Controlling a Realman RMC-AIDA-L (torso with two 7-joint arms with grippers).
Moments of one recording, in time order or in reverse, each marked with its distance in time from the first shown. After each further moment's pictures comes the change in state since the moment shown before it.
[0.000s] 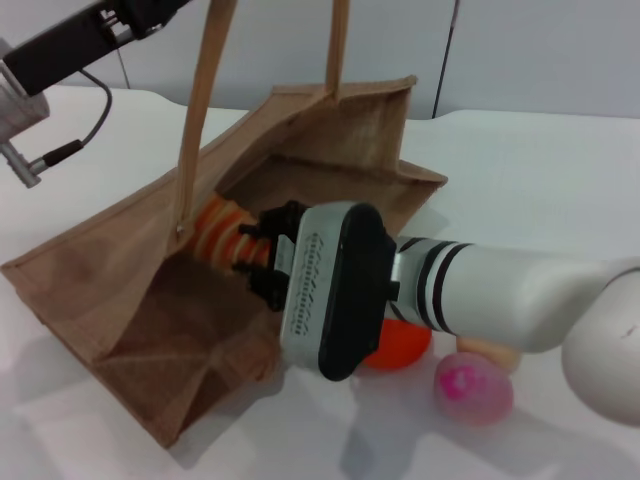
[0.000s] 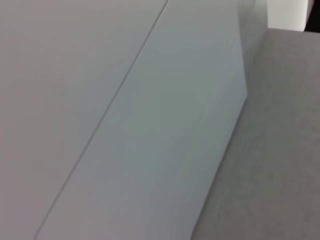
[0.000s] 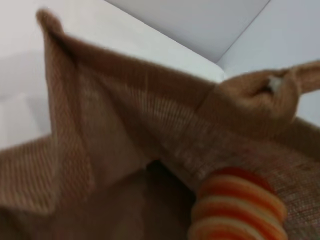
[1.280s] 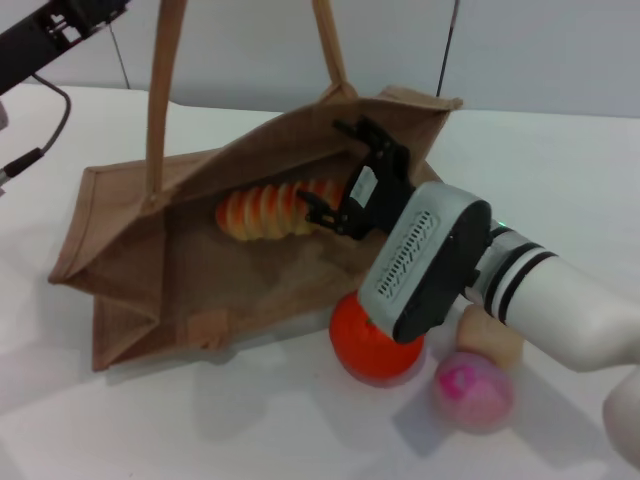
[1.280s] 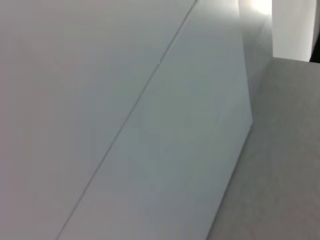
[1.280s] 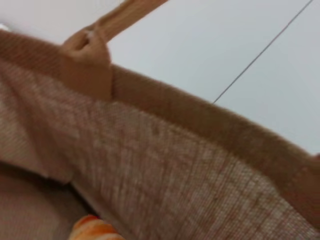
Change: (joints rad) left arm 0.072 0.050 -0.001 0.085 -0.054 0.013 -0.006; right arm -0.072 0.000 -0.090 0.235 0.000 0.576 0.083
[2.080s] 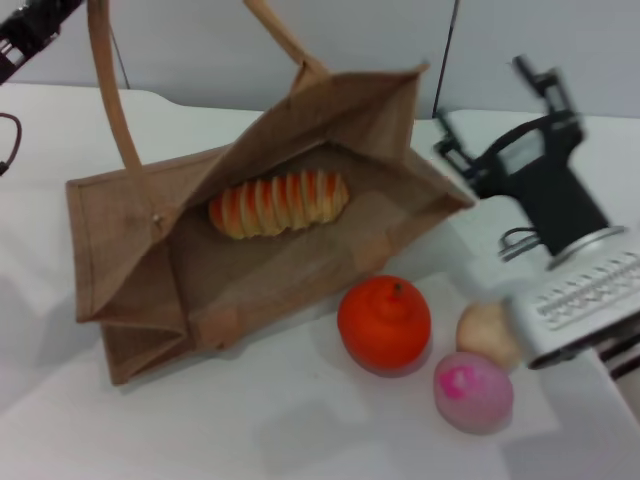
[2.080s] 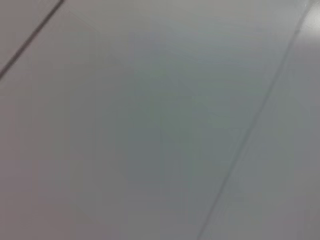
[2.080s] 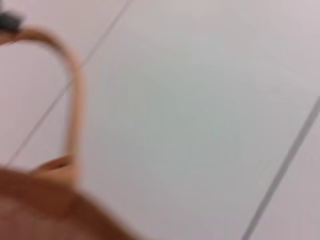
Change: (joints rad) left arm 0.094 -0.027 -0.007 -0.001 -0.117 -0.246 0.092; right arm -0.302 -0.006 0.014 -0.044 0.000 0.548 0.030
